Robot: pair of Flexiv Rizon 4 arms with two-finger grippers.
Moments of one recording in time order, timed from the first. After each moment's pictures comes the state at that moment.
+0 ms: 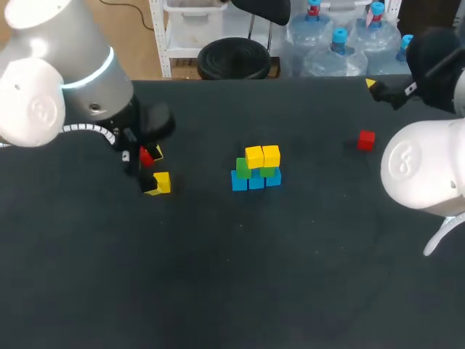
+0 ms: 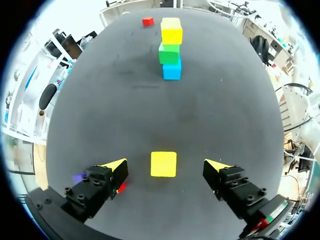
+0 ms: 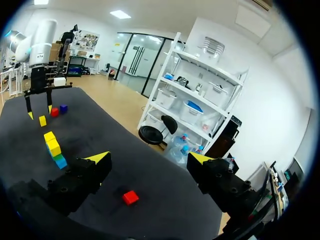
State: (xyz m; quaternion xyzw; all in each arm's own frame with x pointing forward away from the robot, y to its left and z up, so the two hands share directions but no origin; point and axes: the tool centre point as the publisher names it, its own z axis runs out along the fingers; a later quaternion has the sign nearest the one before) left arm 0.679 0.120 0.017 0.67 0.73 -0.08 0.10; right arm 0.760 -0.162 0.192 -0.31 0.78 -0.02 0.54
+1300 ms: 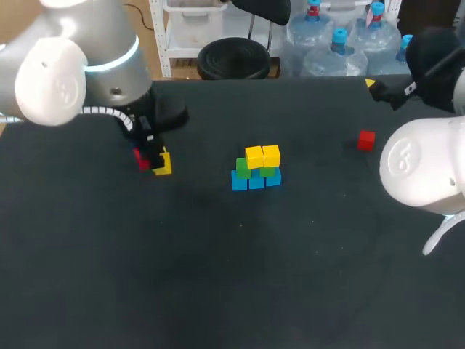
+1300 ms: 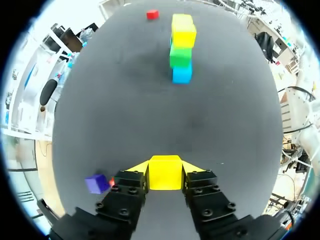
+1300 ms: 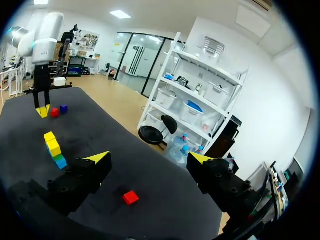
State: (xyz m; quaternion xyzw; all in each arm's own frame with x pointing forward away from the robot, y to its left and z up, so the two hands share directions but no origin) left arm 0.693 0.107 0.045 0.67 0.74 -0.04 0.07; right arm 0.760 -0.162 0.192 -0.31 0.78 -0.02 0.54
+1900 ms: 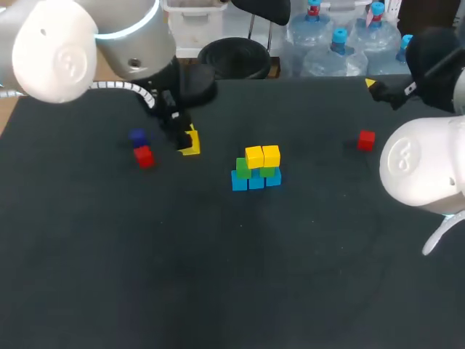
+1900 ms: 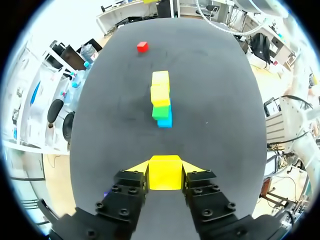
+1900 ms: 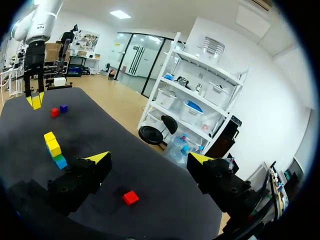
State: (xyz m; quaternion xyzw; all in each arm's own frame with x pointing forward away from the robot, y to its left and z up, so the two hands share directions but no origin) left arm 0.669 0.041 0.112 0.68 0.72 -0.05 0.11; right arm 0.760 -0.162 0.192 -0.31 0.78 -0.02 0.54
